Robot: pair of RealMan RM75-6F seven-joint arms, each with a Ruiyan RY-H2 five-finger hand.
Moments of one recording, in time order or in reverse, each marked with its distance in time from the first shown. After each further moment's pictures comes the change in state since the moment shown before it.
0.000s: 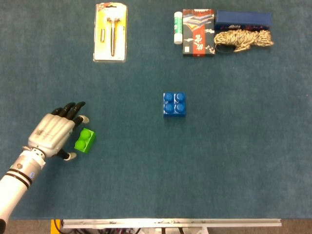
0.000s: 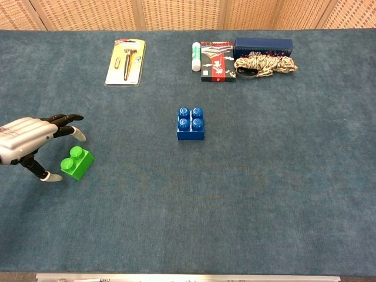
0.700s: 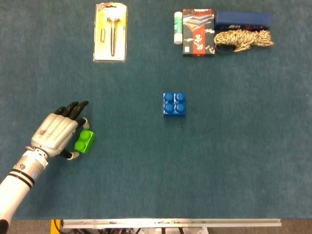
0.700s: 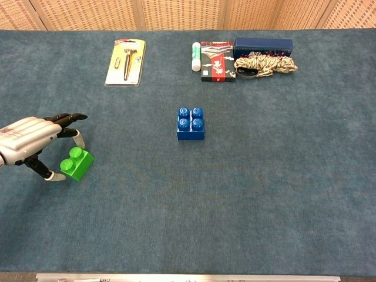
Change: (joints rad) left arm 0.003 -0.032 0.005 0.032 0.035 0.024 -0.015; right arm 0.004 0.002 0.000 0.003 0.002 -0.006 0.011
